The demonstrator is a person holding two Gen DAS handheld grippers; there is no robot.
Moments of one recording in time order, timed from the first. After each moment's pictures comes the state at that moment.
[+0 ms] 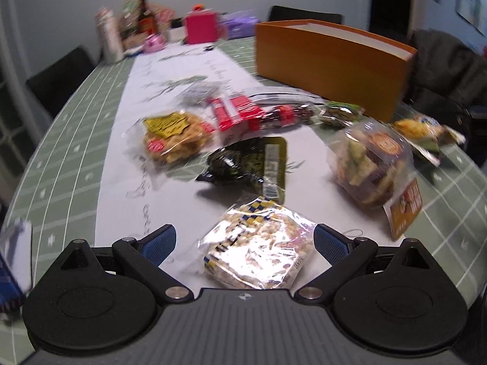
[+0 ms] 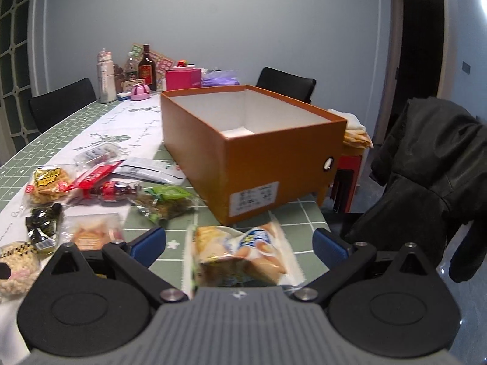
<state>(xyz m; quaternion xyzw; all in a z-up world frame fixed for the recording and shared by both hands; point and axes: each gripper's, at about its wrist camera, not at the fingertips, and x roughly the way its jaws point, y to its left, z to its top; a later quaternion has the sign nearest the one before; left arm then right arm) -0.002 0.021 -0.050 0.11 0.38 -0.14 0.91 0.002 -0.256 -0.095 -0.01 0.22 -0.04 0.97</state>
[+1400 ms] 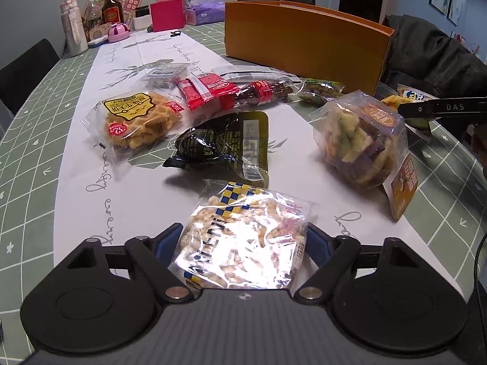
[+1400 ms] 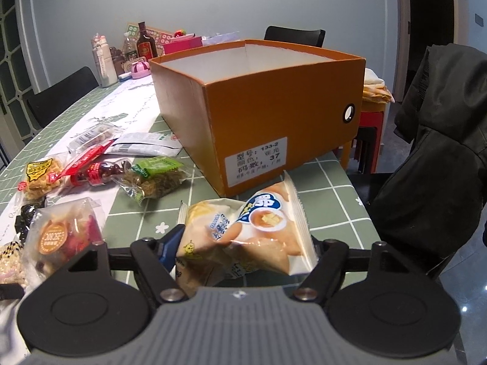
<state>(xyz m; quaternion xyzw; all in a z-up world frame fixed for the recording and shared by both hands) 0.017 0.027 -0.079 0.10 0.41 -0.20 0.88 0.046 -0.276 -0.128 0.05 0.28 0.01 0.96</state>
